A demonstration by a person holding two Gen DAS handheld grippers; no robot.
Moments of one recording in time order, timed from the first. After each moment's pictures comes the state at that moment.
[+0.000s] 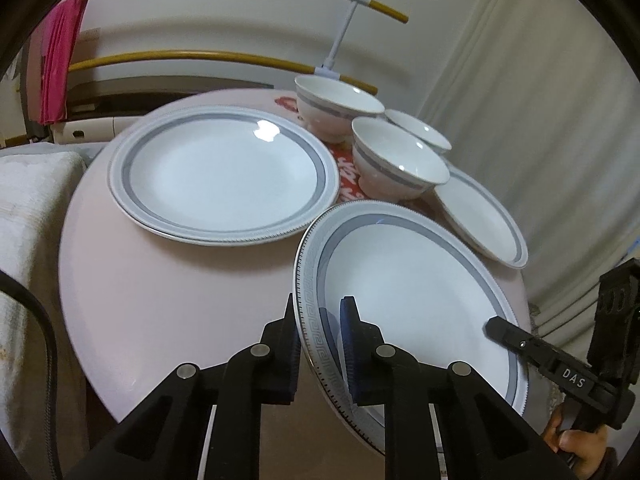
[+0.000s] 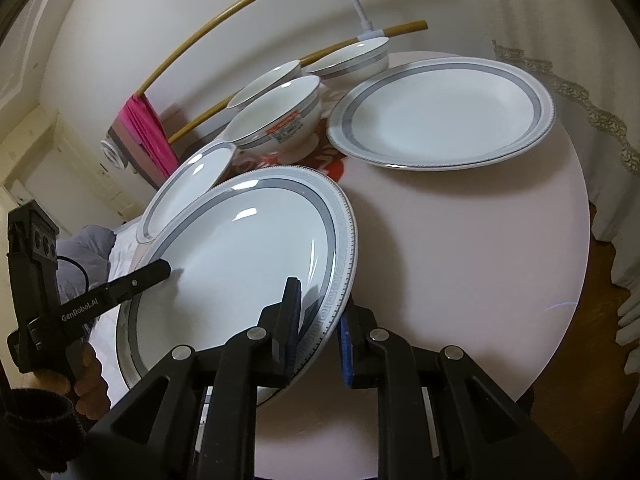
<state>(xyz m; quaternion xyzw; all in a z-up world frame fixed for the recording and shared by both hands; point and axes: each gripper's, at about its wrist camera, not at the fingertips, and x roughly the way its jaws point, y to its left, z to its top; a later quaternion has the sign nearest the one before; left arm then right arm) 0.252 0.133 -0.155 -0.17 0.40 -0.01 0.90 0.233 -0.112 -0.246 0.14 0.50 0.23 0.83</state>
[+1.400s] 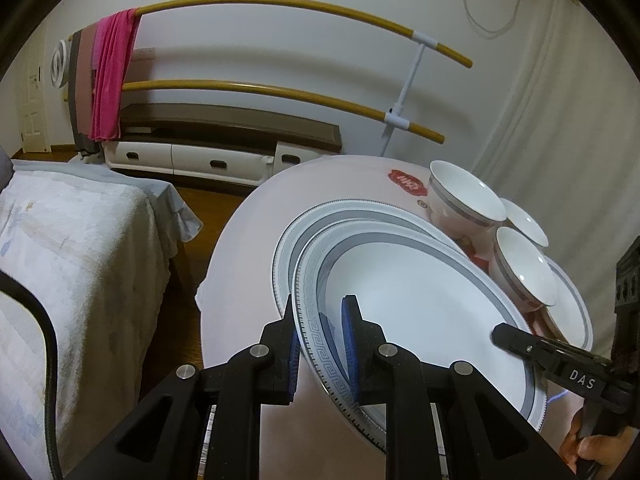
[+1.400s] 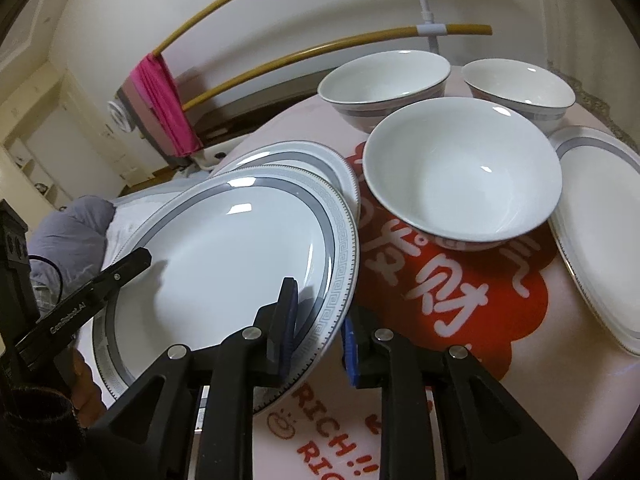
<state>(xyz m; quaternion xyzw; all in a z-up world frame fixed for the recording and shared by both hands) 0.294 0.243 -0.141 -0.17 0.36 0.08 0.91 0.325 0.052 -0.245 0.07 0.52 0.25 0.81</state>
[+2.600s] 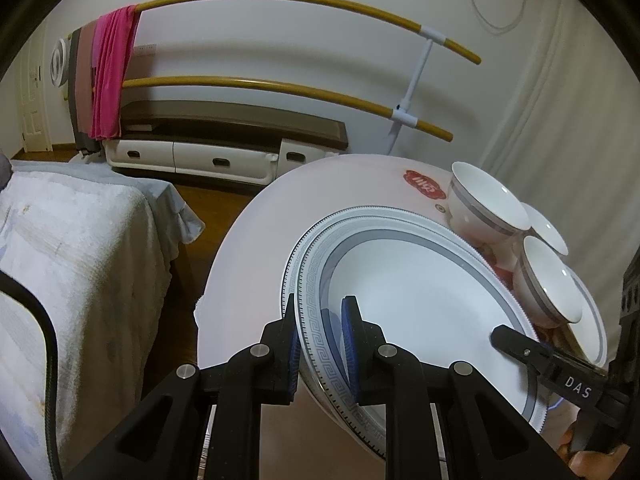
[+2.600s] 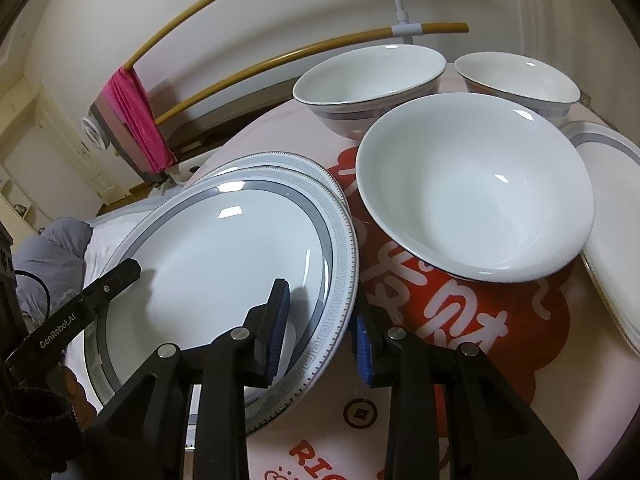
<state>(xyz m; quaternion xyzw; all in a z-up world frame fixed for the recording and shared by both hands) 0.325 0.259 -0.160 -0.17 0.36 0.09 0.91 0.330 0.069 -0.262 0.09 0.52 0.20 0.82</state>
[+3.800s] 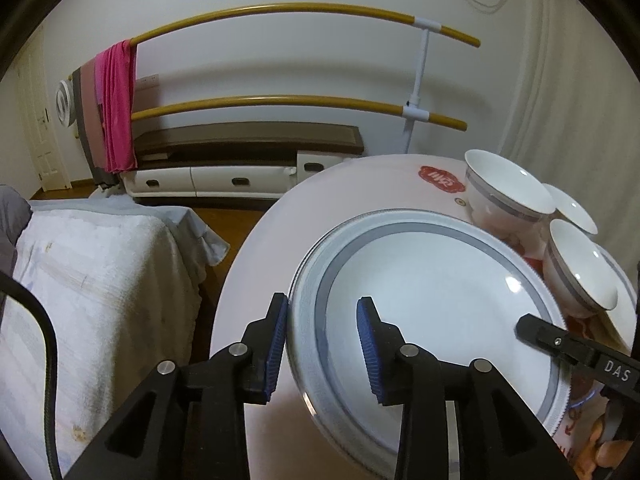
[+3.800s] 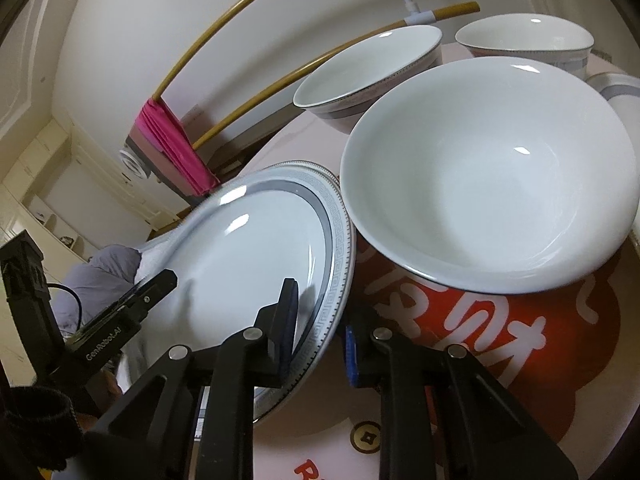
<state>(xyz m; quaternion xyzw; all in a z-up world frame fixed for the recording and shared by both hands) 0.345 0.240 -0.170 -0.09 0.36 0.12 0.92 0.339 0.043 -0.285 0.19 0.50 0.27 0.80</state>
